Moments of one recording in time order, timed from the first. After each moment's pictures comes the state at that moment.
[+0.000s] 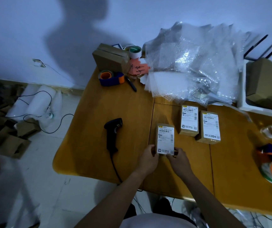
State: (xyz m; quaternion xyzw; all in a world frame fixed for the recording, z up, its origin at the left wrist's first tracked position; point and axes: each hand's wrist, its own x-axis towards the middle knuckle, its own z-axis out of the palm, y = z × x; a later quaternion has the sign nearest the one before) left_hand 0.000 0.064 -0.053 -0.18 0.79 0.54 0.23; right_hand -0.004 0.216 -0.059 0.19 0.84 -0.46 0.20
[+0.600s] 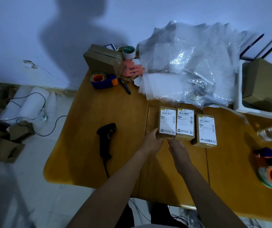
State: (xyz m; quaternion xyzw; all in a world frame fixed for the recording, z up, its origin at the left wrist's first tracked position) left_hand -0.091 0.084 -0.023 -0.13 0.77 0.55 0.28; right_hand -0.062 0.215 -0.038 0.31 0.64 -0.68 0.20
